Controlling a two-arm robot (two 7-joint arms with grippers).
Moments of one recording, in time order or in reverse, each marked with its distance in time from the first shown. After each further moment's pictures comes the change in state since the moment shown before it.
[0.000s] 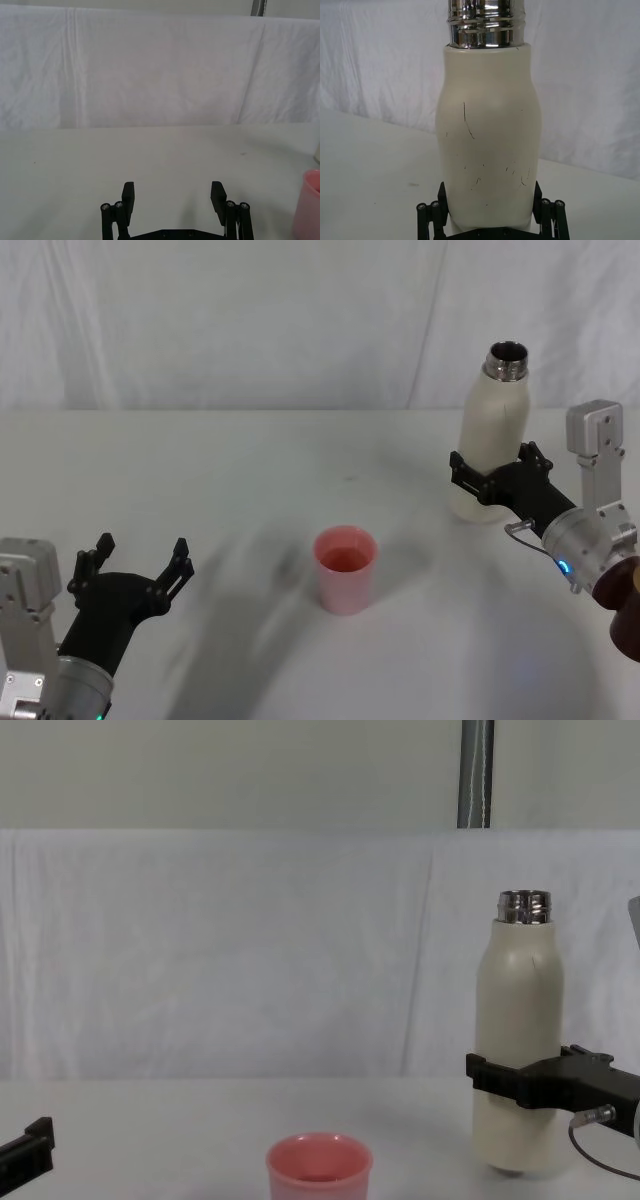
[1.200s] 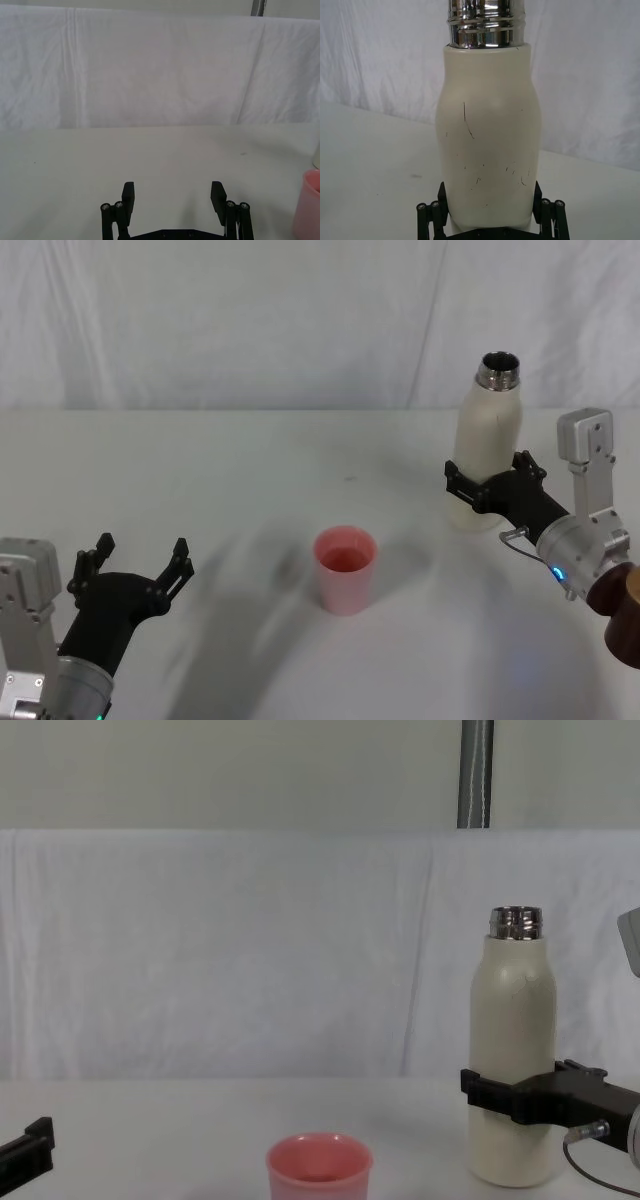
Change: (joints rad) left arm 0.000 0.000 0.000 0.000 0.000 0.000 0.000; right arm 0.002 -0.008 -0.006 0.024 -0.008 0.003 0.002
